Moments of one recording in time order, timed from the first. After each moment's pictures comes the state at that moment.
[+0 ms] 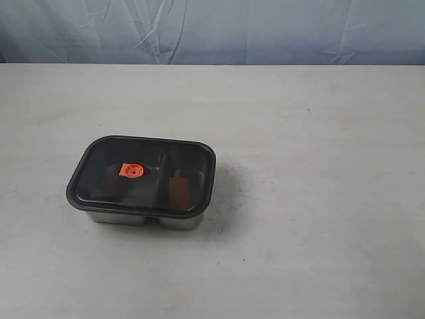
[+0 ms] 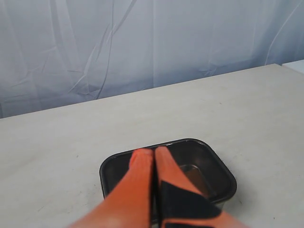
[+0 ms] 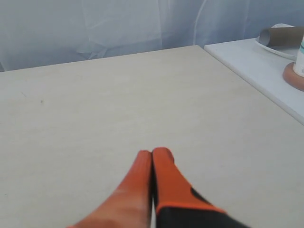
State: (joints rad) left arm -0.33 0.14 -0.46 -0.27 0.60 0.19; right arm -0.13 0.03 -0.01 -0.01 0.33 -0.01
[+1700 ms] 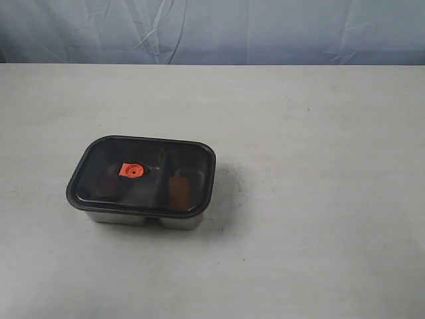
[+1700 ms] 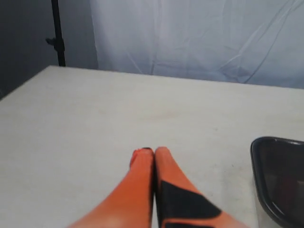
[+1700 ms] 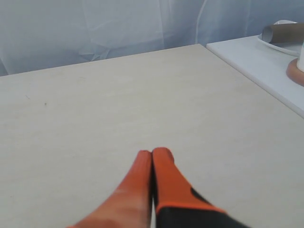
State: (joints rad) left arm 0.11 0.01 0.00 -0.02 0.22 -0.04; right arm -0.13 0.03 -0.01 0.01 0.33 0.00
